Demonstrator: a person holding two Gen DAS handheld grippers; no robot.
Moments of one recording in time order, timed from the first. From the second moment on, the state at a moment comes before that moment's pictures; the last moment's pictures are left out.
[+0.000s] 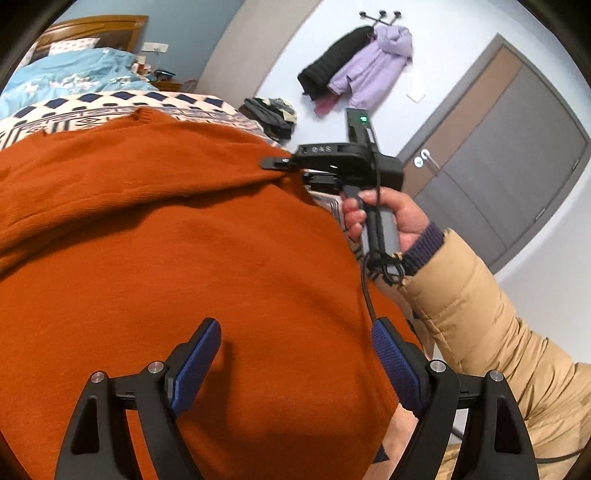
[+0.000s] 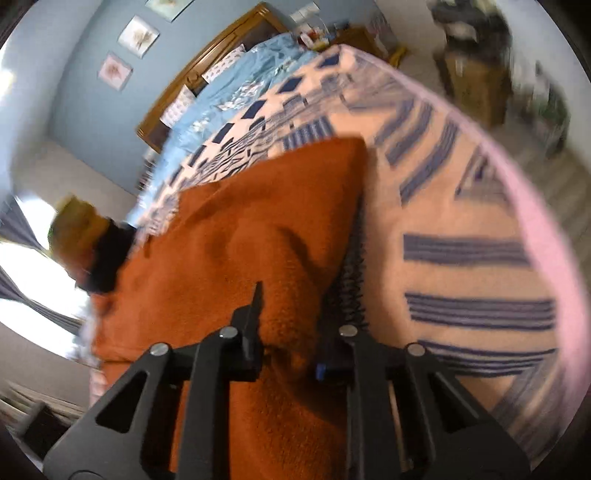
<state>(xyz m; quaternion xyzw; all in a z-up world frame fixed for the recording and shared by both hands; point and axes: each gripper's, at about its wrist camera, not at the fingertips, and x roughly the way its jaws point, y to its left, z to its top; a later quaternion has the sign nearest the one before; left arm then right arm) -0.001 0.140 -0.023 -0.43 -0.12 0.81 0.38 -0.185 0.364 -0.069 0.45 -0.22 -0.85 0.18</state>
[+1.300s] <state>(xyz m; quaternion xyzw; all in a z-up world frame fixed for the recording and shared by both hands) -0.067 0.071 0.012 -0.41 -0.08 0.86 0.28 0.041 0.268 -0.039 0.41 0.04 -0.88 0.23</state>
